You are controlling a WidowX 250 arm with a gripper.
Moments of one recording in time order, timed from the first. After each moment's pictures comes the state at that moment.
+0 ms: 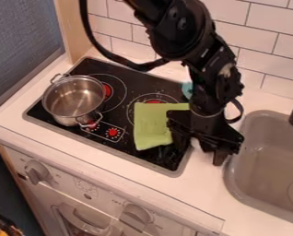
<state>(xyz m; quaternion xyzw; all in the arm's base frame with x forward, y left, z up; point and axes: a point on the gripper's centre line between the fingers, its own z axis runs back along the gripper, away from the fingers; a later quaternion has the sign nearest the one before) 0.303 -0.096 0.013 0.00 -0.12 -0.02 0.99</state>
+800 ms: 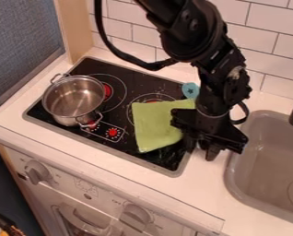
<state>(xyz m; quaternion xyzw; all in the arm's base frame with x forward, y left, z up) 0.306 -0.101 0.009 0.02 -0.12 -0.03 0.99</state>
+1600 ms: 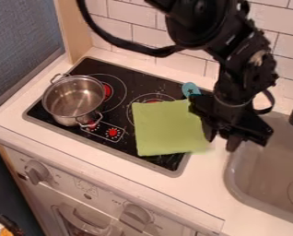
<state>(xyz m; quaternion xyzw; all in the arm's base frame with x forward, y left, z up) 0.305 -0.128 0.051 0.00 -0.18 -0.08 0.98</state>
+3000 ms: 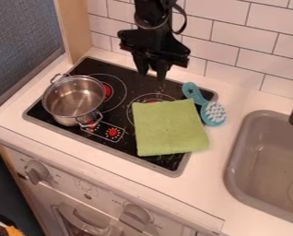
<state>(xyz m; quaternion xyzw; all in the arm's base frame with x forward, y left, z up) 0.362 0.015 0.077 0.05 -0.18 0.02 0.98</state>
